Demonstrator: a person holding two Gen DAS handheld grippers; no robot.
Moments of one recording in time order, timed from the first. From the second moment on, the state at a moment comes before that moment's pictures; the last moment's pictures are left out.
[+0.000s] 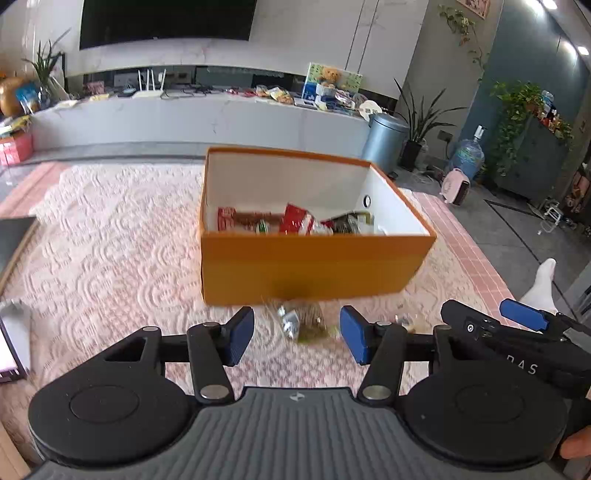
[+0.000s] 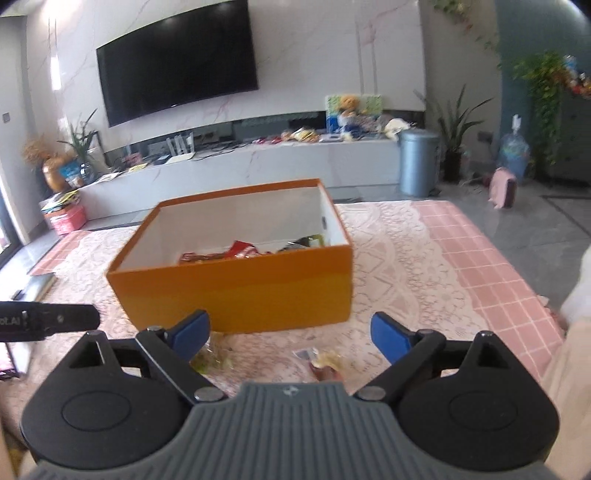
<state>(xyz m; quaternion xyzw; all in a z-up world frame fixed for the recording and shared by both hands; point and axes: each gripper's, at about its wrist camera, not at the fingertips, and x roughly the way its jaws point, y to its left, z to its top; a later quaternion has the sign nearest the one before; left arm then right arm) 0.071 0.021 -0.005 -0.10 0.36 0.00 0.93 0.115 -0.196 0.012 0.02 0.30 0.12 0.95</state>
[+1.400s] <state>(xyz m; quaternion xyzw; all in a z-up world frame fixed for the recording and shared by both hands) 0.101 0.044 -0.081 -0.15 0.41 0.01 0.90 0.173 -0.154 -0.088 -0.08 0.38 0.12 0.91</state>
